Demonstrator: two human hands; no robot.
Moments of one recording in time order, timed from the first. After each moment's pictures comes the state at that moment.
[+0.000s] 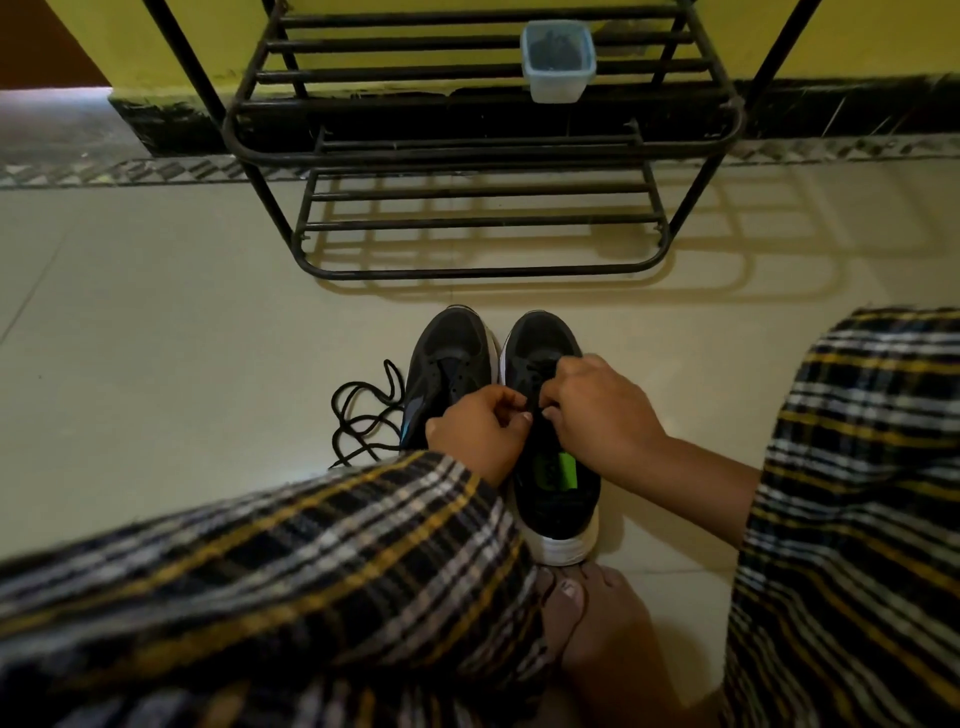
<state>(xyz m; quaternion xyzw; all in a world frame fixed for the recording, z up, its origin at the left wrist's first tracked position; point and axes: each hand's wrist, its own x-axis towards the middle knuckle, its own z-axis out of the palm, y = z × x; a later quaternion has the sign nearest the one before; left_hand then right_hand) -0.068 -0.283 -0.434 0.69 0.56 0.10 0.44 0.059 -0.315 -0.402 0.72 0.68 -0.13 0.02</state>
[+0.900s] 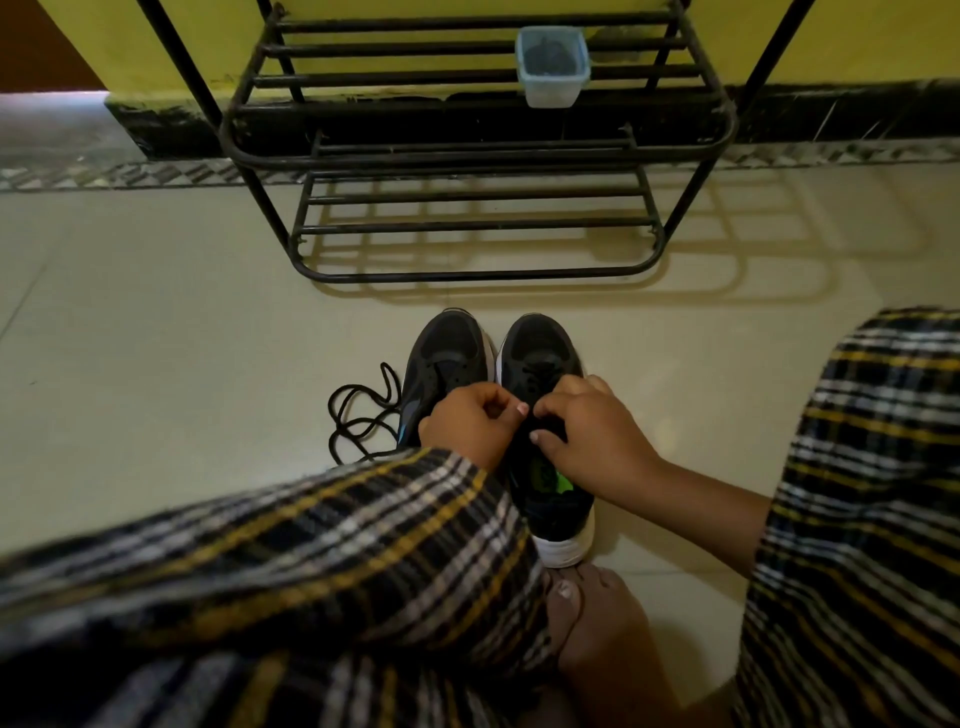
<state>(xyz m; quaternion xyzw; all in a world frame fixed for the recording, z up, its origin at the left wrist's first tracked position) -0.070 -0.273 -0.442 0.69 0.55 0.13 0.45 0.058 -0.331 -0.416 0.75 0.63 -0.20 -0.08</state>
